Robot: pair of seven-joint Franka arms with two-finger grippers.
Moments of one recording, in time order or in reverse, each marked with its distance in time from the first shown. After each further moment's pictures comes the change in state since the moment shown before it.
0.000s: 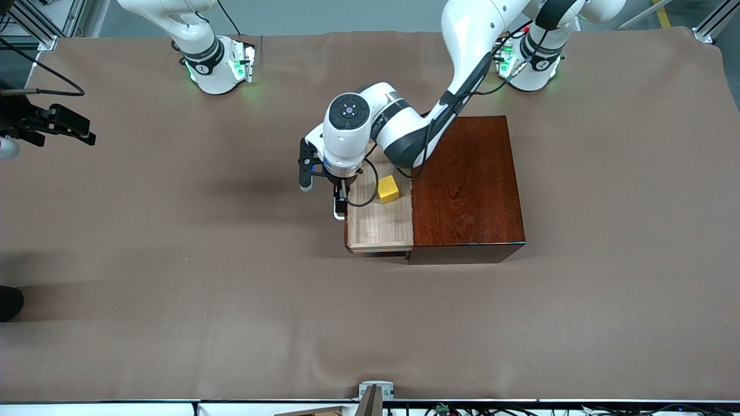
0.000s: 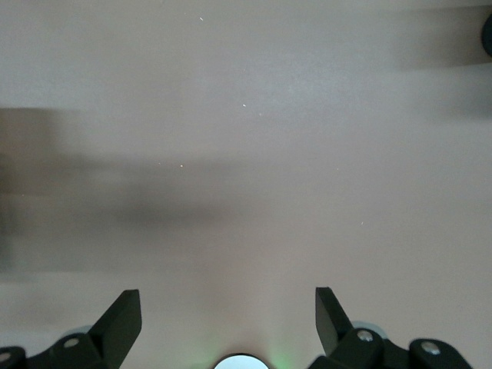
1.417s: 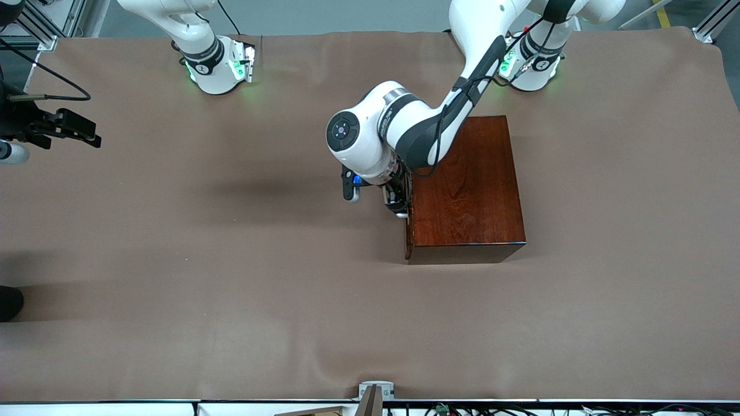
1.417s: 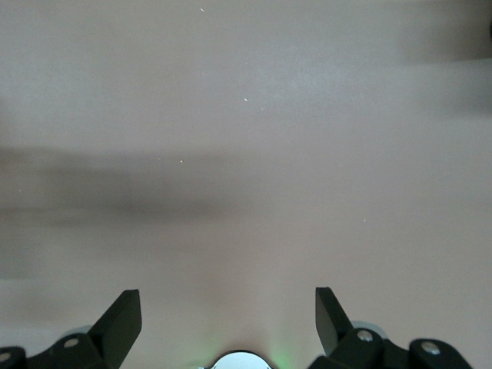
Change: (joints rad) left arm -0.034 -0.027 0.134 0.056 0.168 -0.542 0.014; right arm 0.000 0.009 0.005 -0.012 0.000 0.002 -0.001
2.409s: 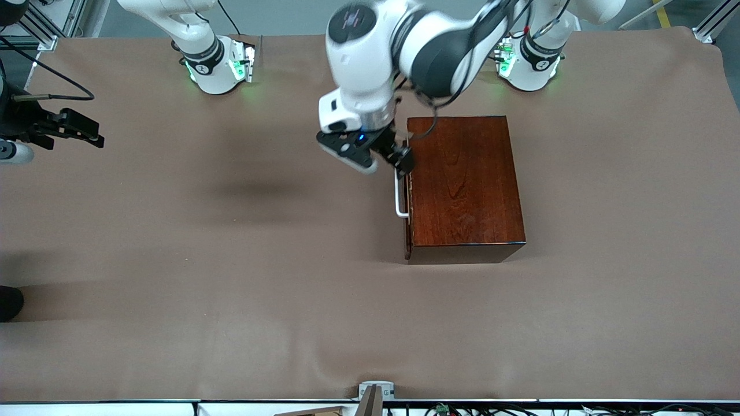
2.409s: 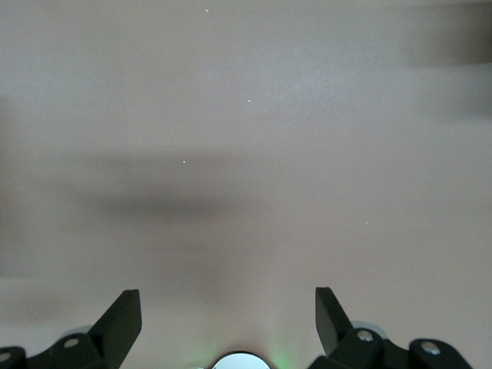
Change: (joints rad) left arm 0.010 -0.279 -0.032 0.005 0.005 0.064 -1.046; right arm 0.002 0.000 0.008 0.000 0.000 0.002 0.000
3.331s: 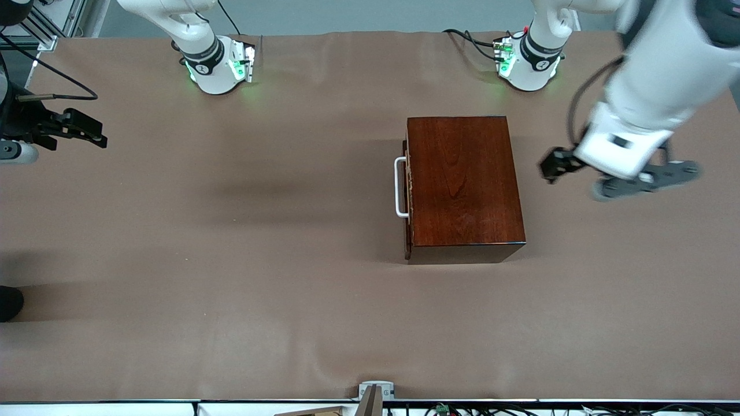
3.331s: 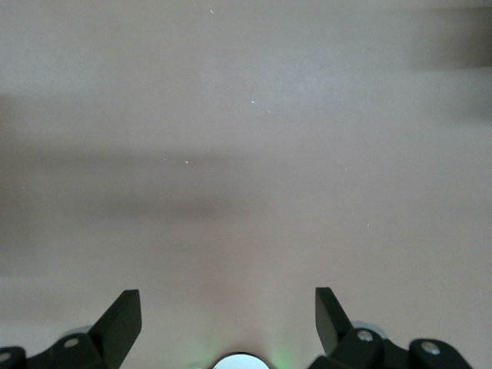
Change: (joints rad) left arm 0.563 -0.220 0.009 -0.057 -0.117 -0.249 -0.111; right arm 0.004 0.000 0.007 -0.001 0.000 0.004 0.000
